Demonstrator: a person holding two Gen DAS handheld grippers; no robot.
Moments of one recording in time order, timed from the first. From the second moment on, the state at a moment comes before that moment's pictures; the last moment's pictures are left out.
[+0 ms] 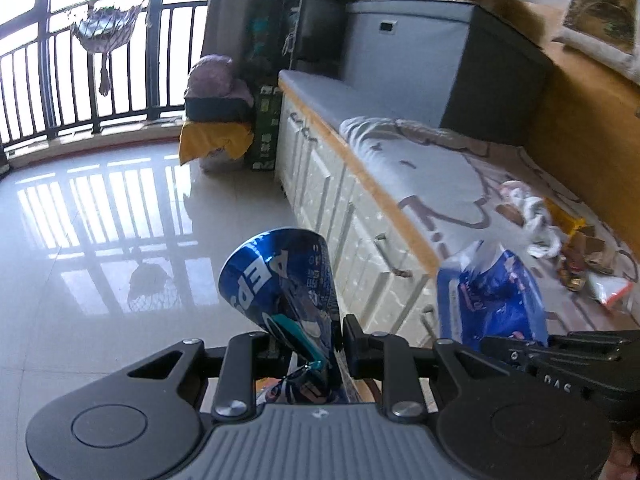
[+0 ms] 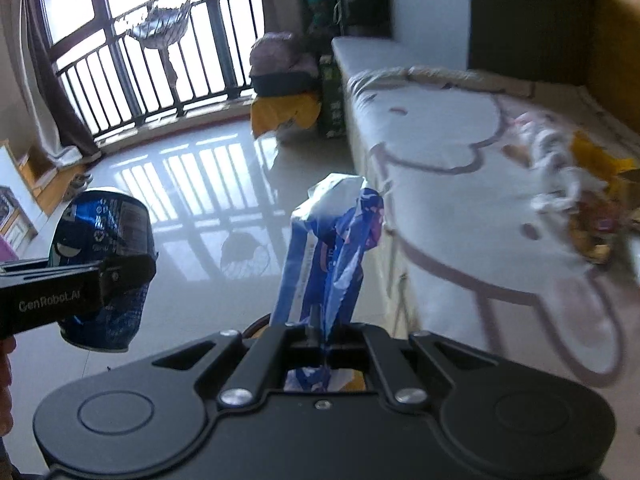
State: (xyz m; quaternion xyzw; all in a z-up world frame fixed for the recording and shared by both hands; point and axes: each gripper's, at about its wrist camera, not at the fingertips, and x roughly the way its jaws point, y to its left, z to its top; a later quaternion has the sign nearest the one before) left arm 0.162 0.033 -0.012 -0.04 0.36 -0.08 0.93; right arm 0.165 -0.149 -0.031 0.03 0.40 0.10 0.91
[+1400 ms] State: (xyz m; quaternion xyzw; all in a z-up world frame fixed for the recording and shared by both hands) left arm 0.260 0.033 -0.304 -0.08 0.59 -0.09 0.80; right arm 0.282 -0.109 -0.302 0.01 0.67 0.10 0.73
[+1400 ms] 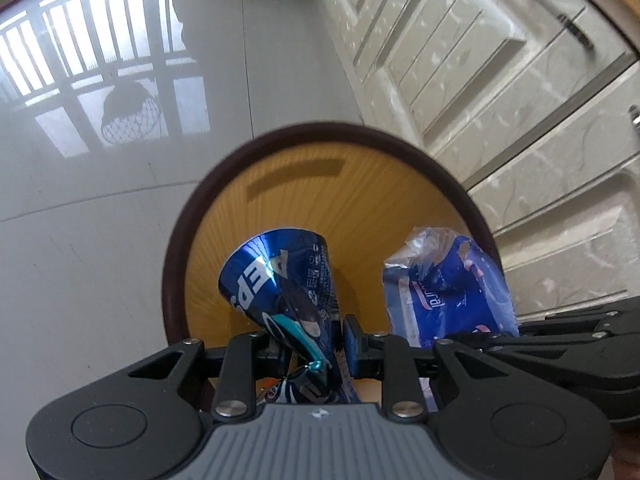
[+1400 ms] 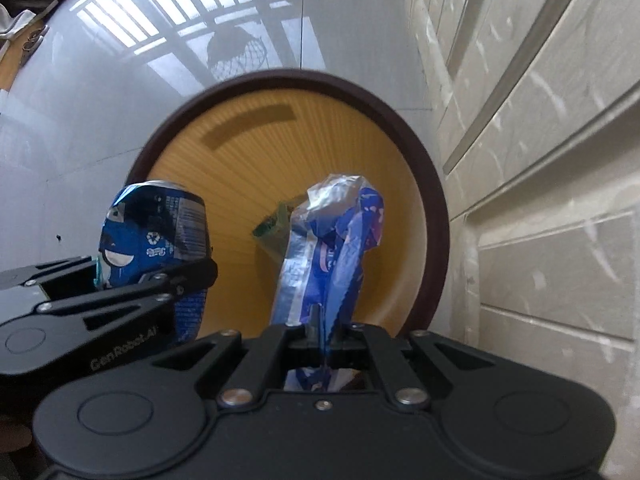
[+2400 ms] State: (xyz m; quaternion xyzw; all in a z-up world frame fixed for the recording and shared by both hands) left arm 0.271 0.013 -0.346 -0.02 0.63 -0.09 0.77; right arm 0.295 -0.108 -0.335 0.00 0.69 0.10 0.71
